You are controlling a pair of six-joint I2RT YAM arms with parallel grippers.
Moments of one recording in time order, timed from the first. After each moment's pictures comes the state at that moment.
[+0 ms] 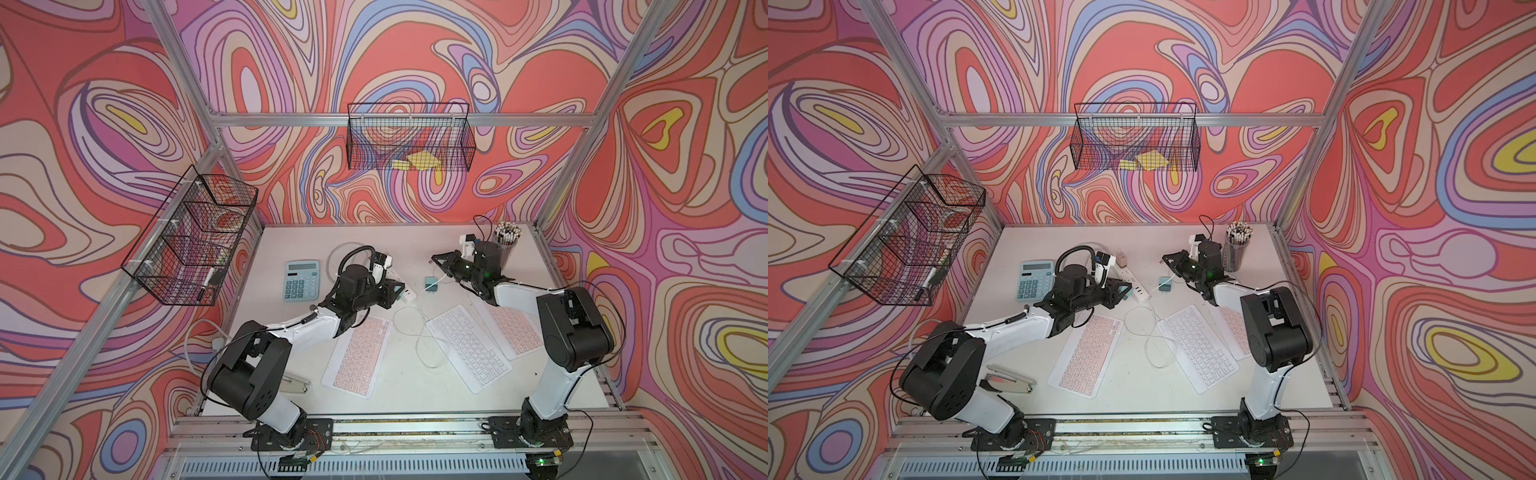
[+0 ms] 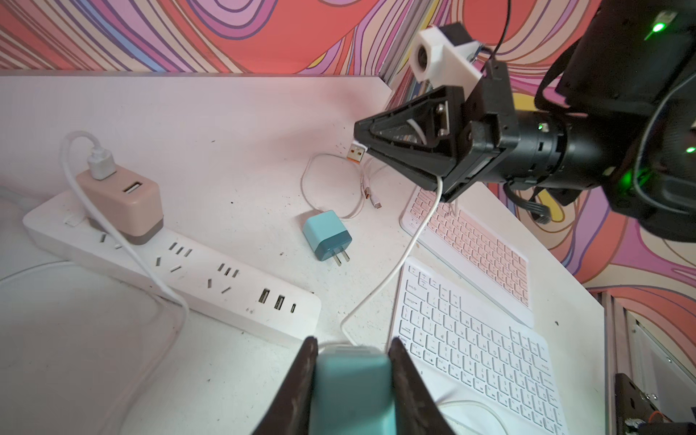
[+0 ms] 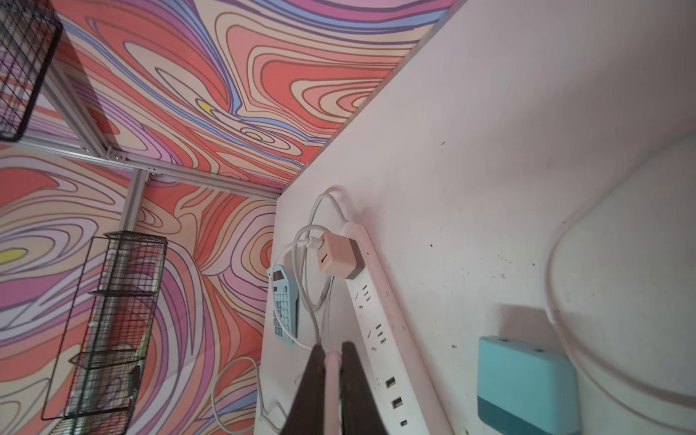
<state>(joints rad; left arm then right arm) -0.52 1.55 0.80 0.36 0.36 -0.32 0.25 1.83 1.06 0.40 -0.51 0.91</state>
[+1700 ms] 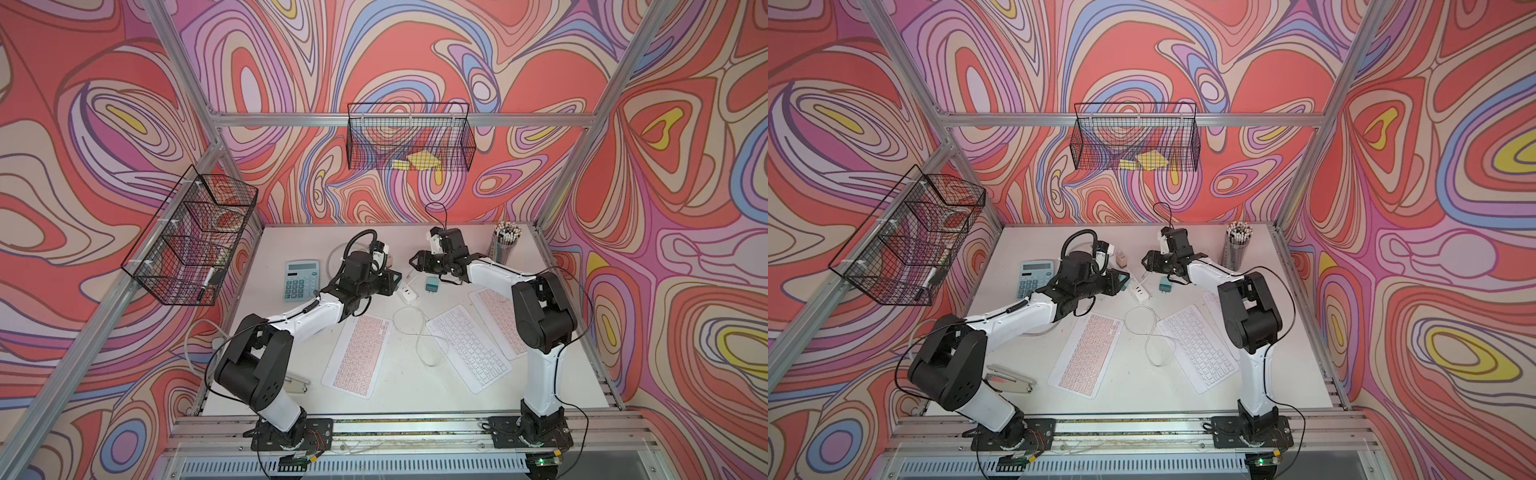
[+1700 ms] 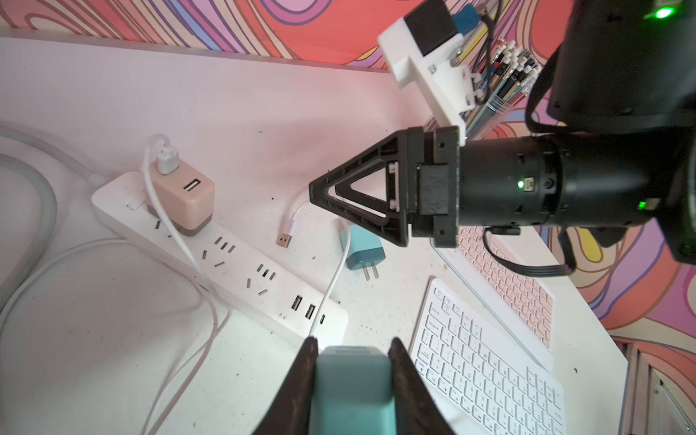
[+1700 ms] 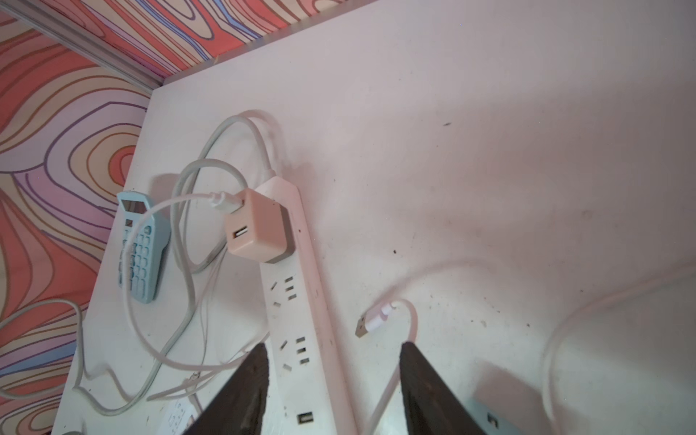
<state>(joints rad) -0.50 1.62 0.98 0.13 0.28 -0.40 0.37 2.02 1.43 -0.11 -0.35 0.44</state>
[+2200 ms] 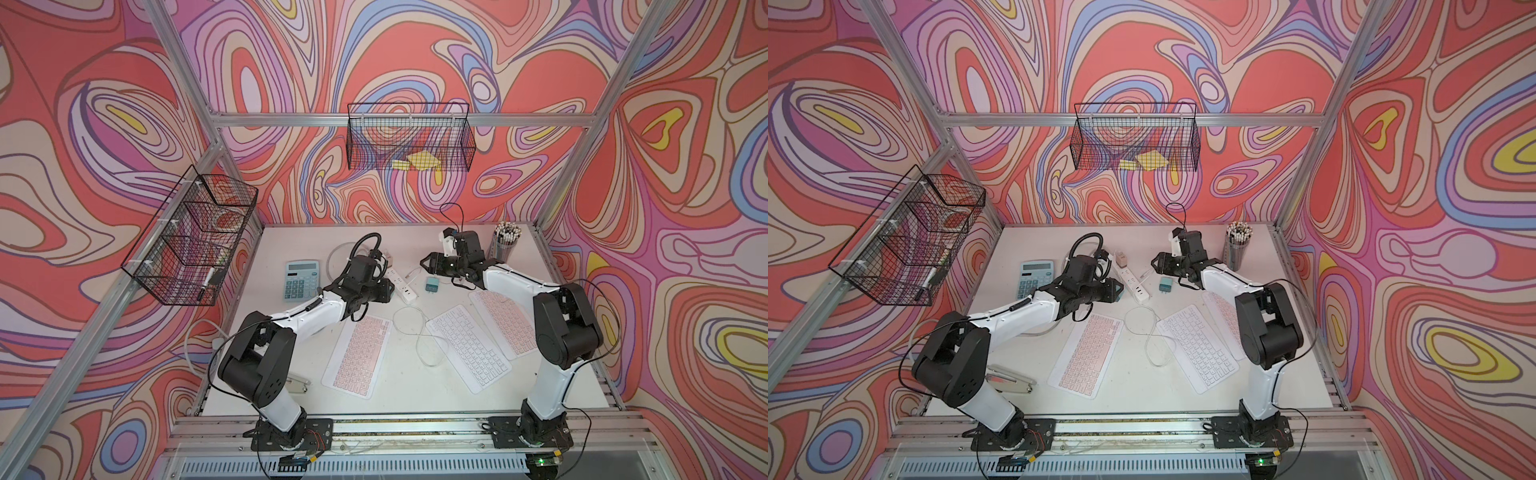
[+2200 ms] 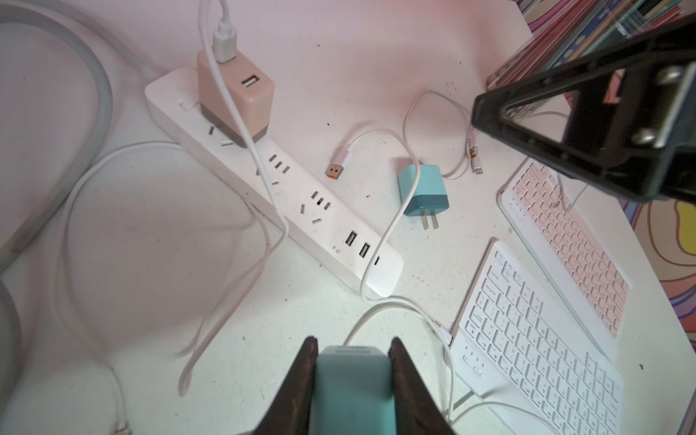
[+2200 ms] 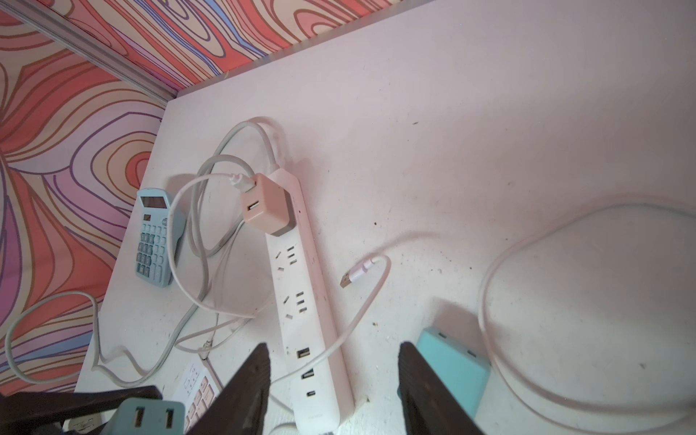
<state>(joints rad) -0.51 1.63 0.99 -0.08 0.17 -0.41 0.33 1.84 1.25 -0.09 -0.35 0.42</state>
